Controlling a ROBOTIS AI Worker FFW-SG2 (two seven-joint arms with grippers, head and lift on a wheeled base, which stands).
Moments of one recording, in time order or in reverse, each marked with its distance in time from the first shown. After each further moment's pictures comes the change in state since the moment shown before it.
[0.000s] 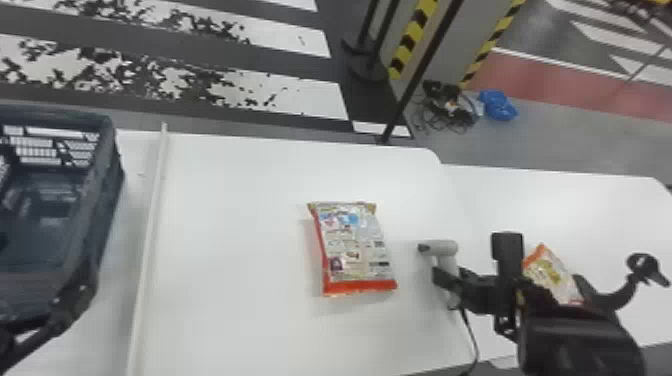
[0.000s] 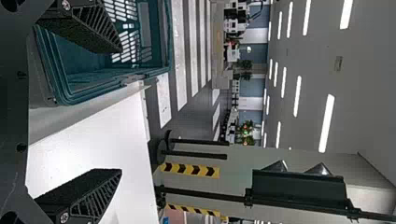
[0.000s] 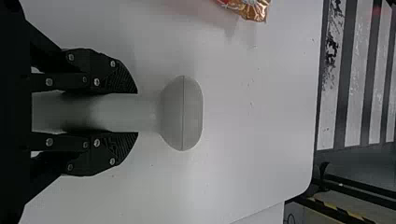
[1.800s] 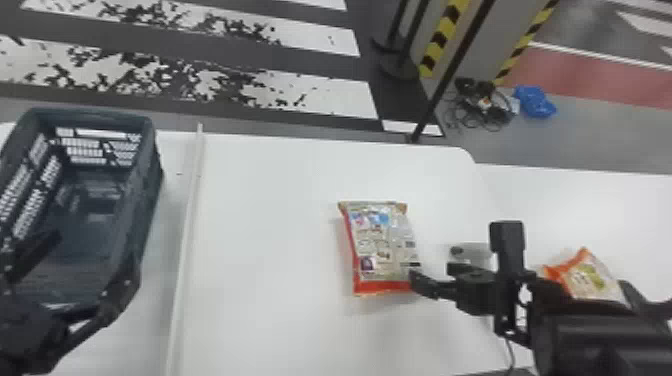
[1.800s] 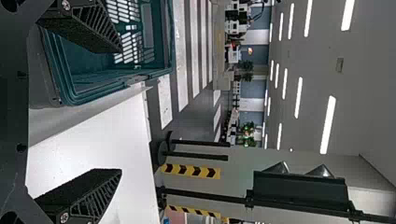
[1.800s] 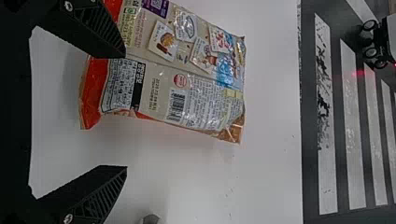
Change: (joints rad) left arm 0.005 -0.006 0.002 0.004 -0.003 -0.003 0.000; right arm 0.071 0.032 0.130 -0.299 -0.106 0.236 0.056
